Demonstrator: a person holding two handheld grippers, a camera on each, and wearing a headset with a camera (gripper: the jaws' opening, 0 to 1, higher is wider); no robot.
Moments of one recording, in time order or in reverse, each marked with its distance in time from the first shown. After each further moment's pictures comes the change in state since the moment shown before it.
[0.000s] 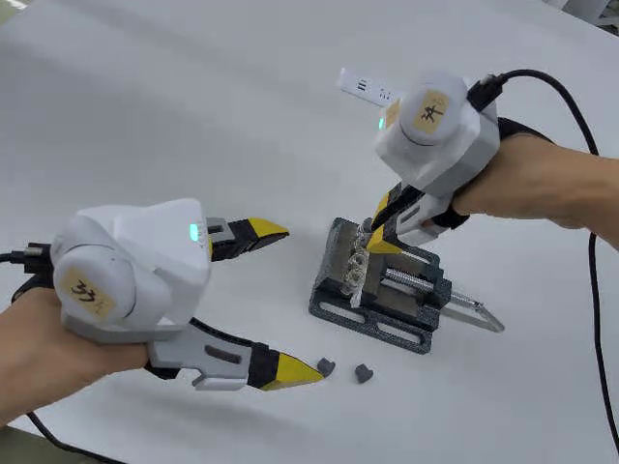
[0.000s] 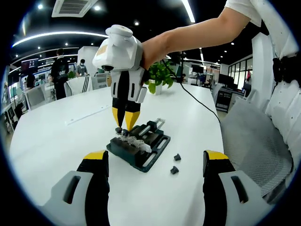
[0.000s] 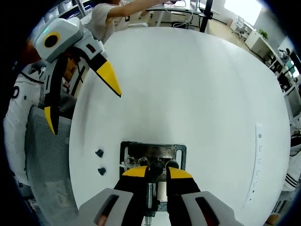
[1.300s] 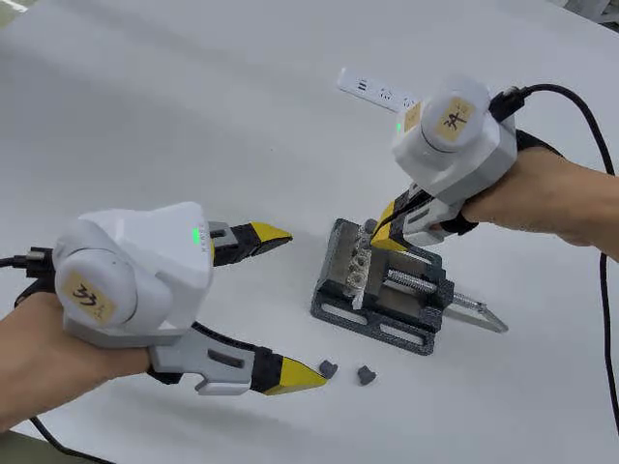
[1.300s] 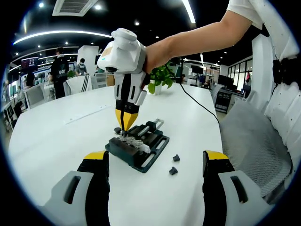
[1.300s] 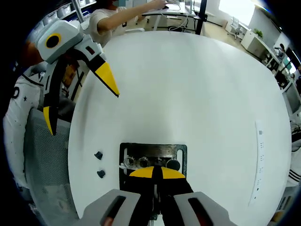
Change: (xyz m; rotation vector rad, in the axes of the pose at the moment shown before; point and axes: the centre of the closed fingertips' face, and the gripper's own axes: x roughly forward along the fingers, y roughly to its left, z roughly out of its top) left arm 0.001 -0.001 0.001 -0.012 -0.002 -0.008; right arm 0.006 0.002 -0.003 0.027 -0.053 -0.002
